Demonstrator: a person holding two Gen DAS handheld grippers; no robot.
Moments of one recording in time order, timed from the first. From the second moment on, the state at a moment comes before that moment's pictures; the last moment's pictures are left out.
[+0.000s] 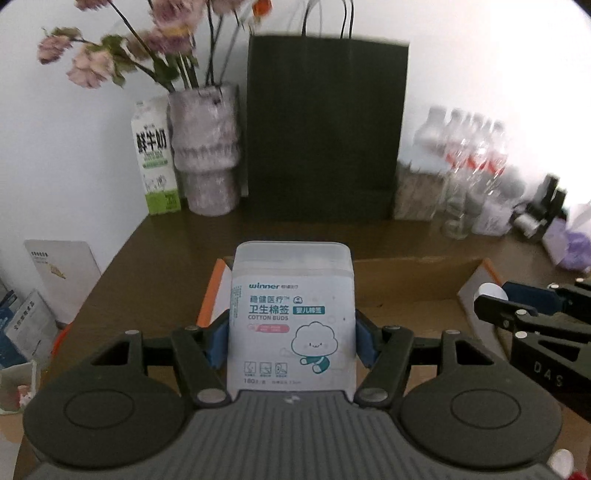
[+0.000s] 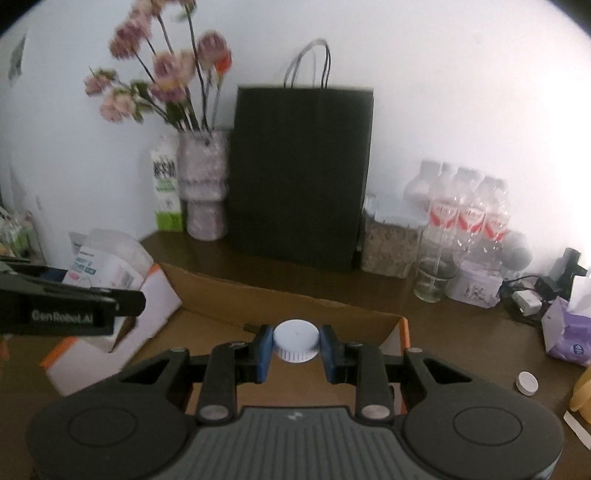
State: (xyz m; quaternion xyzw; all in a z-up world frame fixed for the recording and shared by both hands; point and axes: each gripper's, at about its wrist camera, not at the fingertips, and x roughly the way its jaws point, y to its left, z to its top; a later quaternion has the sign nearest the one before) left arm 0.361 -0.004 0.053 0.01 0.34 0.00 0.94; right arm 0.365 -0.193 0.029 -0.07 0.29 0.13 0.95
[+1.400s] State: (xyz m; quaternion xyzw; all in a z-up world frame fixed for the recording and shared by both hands) left arm 0.415 -0.007 0.002 0.03 0.41 0.03 0.91; right arm 0.437 -0.194 -0.023 -0.07 0.40 0.13 0.91
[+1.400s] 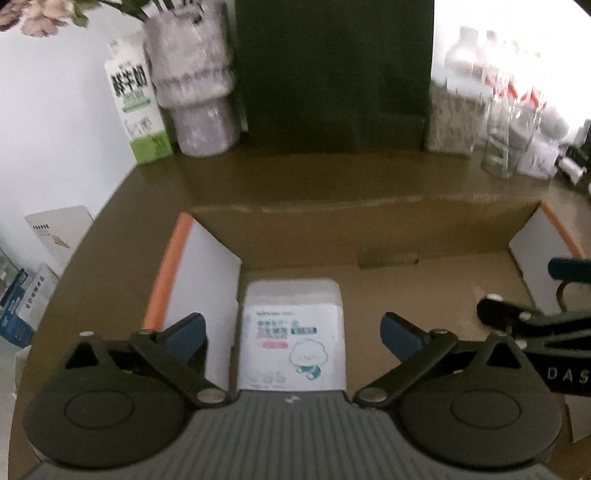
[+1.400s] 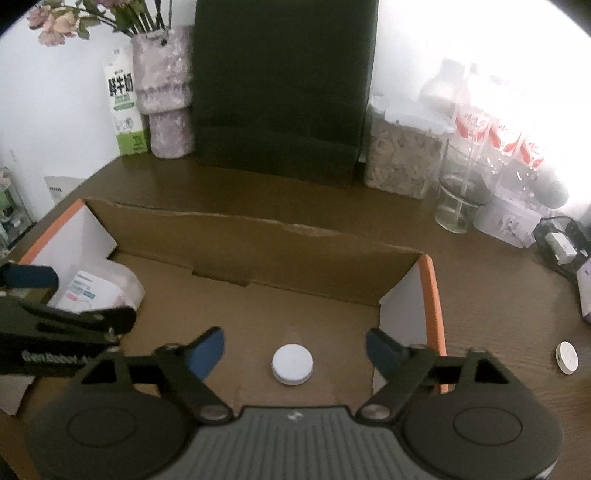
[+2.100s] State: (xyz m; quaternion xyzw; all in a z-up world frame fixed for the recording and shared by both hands) left arm 0.272 0.022 0.071 -0.01 0.25 0.01 0.97; right arm 0.285 -0.223 0.062 -0.06 0.23 0.15 0.96
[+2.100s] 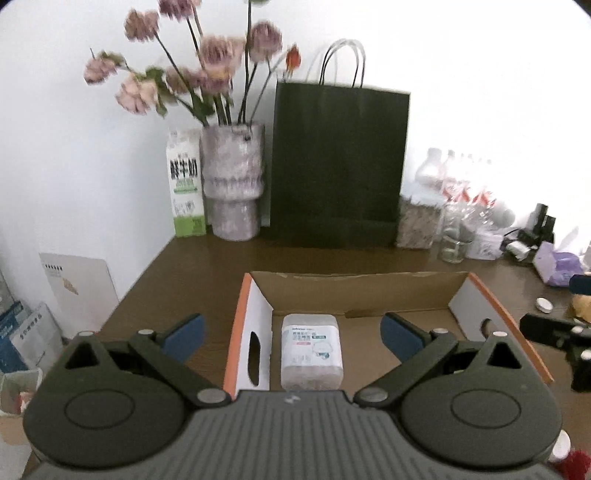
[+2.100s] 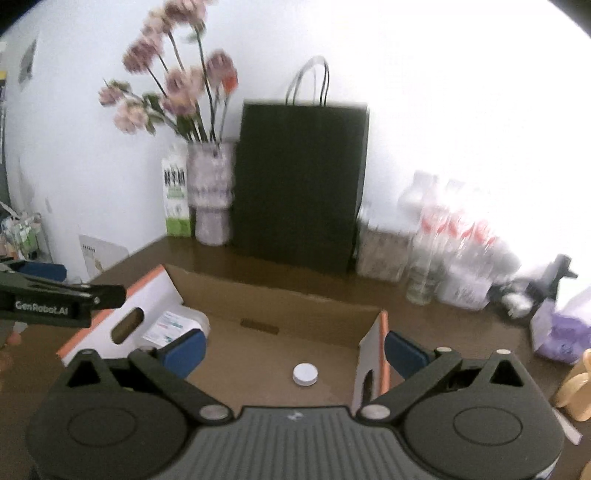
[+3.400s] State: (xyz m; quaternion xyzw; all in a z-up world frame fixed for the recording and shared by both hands) left arm 0.105 0.019 -0.031 -0.02 0.27 0.03 0.96; right arm 0.102 -0.337 -0.062 0.01 0.25 0.07 0.96
